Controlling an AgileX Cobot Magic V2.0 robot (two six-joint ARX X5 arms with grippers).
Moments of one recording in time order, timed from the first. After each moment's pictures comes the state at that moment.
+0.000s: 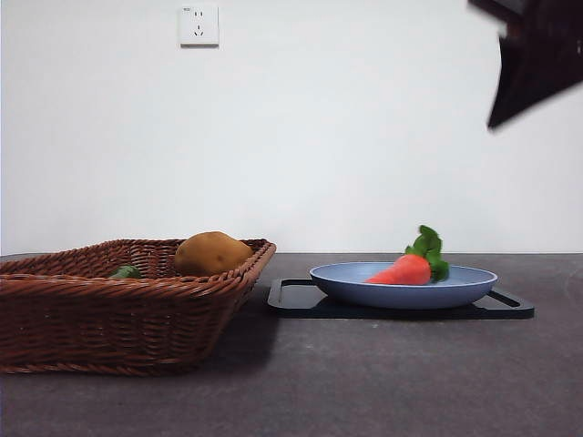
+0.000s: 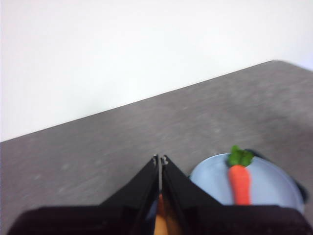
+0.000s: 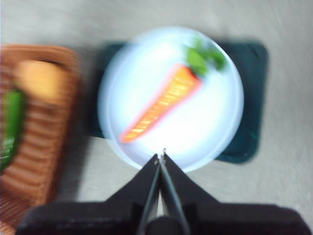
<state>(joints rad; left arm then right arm) -0.72 1.09 0.99 -0.11 -0.33 -0.01 0.16 1.37 1.27 -0.79 -0.34 0.09</state>
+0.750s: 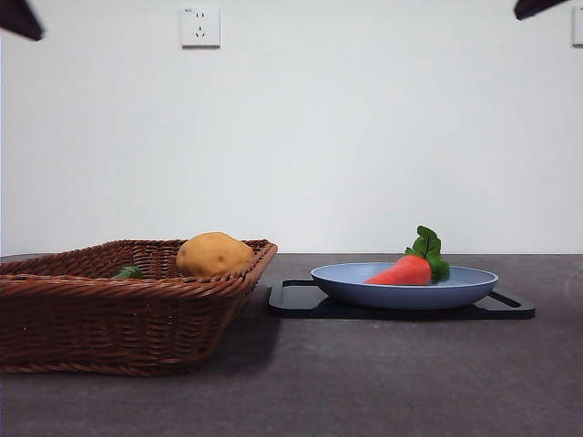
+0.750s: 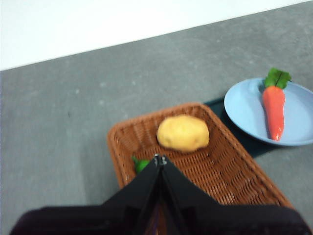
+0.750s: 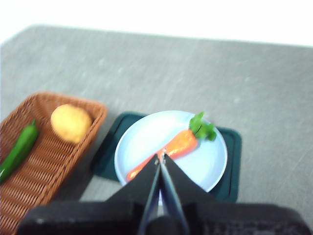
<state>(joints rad) -0.47 0.66 0.70 -0.42 -0.15 -0.03 0.58 0.72 0.75 -0.39 0.23 0.13</state>
